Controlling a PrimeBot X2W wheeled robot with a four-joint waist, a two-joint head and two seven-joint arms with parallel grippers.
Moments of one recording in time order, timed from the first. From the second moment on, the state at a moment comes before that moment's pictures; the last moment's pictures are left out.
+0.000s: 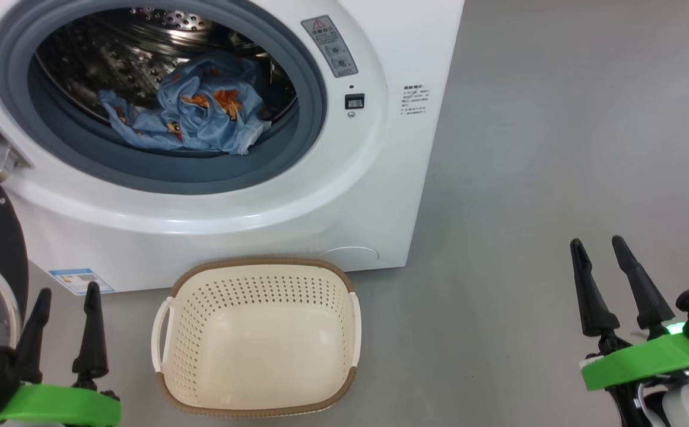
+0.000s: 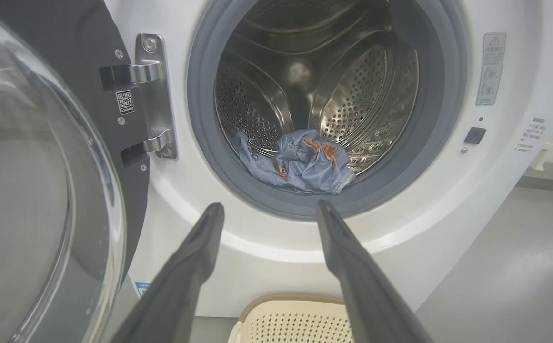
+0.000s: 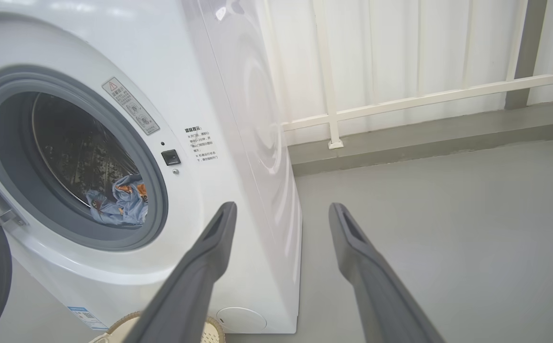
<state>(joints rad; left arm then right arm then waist) -0.18 0.25 0.00 0.35 -0.45 -0.13 -0.26 -0.11 -0.22 0.09 0.17 0.49 0.13 -0.26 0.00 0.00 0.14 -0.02</state>
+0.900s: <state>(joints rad) -0.12 0.23 0.03 0.31 -0.40 -0.13 -0.26 -0.07 -0.22 0.07 0.16 0.49 0.13 -0.26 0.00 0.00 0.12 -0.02</state>
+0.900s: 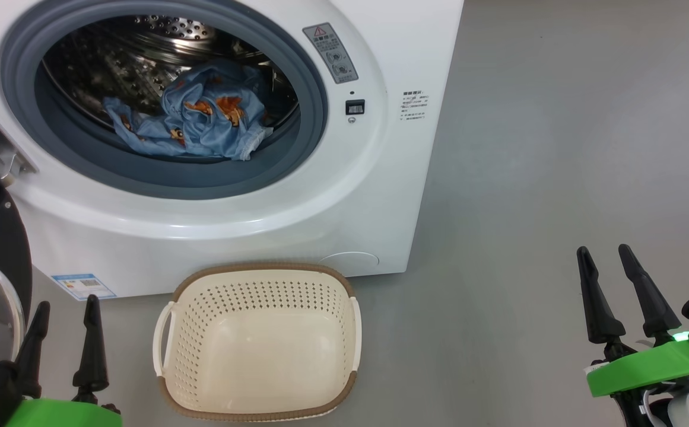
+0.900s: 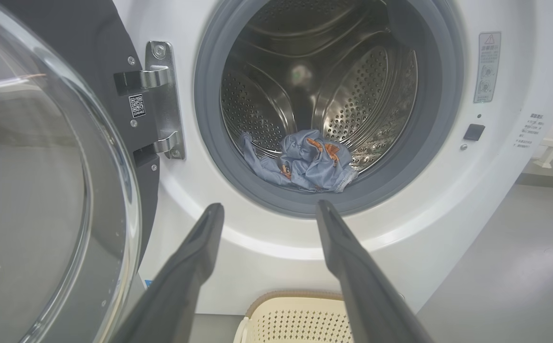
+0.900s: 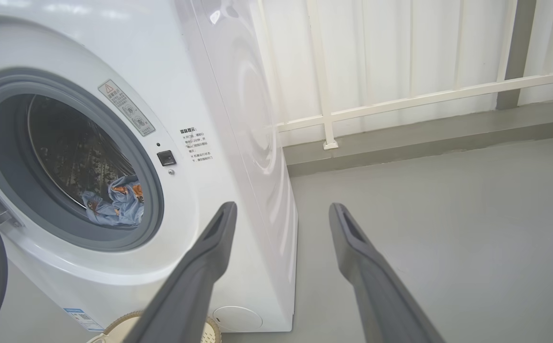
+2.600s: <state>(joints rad) -0.09 0.18 0.05 0.26 -0.42 -0.13 -0.26 -0.05 -0.24 0.10 0.16 0.49 0.13 -0.26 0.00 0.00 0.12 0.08</state>
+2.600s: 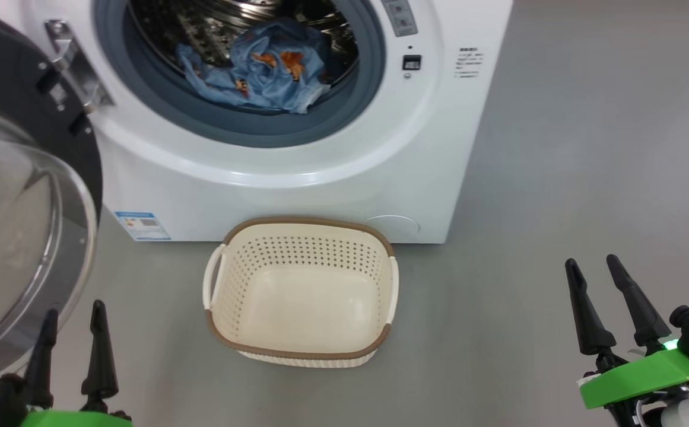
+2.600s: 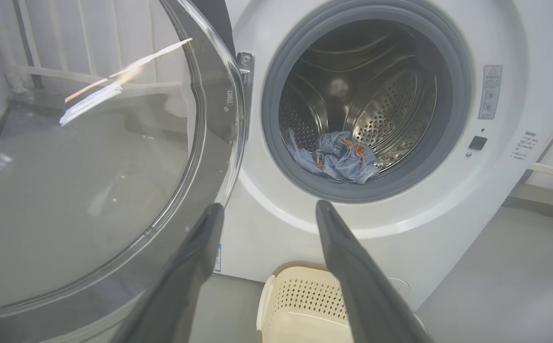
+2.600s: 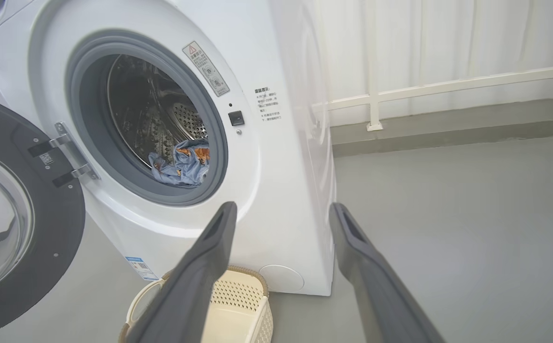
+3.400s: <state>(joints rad) -0.01 0.12 0.10 0.24 -0.43 -0.13 -0.26 -0.08 -0.26 0.23 0.18 0.50 0.13 -0.26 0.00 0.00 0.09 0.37</state>
